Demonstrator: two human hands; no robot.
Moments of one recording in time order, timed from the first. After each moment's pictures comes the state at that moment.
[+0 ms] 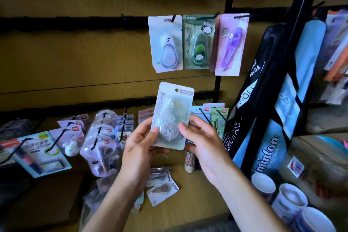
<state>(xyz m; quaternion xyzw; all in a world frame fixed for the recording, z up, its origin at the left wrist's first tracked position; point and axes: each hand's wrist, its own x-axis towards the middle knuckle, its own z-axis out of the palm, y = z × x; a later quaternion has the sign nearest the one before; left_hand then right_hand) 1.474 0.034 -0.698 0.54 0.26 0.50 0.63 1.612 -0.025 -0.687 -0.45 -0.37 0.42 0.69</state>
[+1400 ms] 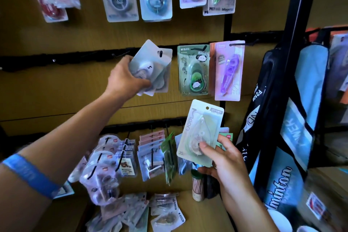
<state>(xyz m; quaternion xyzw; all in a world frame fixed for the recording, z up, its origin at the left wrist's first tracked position) 1.510 0.163 -0.525 0.73 0.44 0.49 0.20 1.666 -0.033 -0.671 -0.47 -0.31 0.38 0.74</state>
